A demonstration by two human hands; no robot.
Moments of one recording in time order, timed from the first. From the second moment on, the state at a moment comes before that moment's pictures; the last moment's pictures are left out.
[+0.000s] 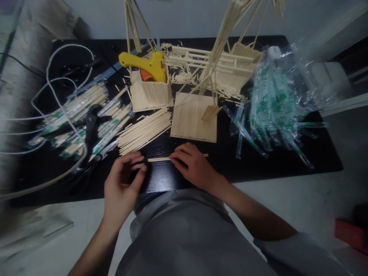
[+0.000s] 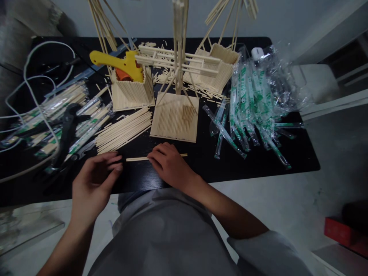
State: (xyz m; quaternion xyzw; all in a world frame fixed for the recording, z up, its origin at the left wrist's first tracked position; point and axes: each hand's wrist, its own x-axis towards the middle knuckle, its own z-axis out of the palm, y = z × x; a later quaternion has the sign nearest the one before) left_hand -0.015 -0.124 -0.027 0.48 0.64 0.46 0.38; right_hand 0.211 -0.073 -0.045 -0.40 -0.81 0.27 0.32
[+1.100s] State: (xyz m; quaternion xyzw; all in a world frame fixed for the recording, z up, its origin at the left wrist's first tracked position) left_hand -0.020 -0.110 -0.029 0.68 0.61 0.34 0.22; right_hand 0.210 -0.072 -0.049 -0.40 -0.81 0.26 0.33
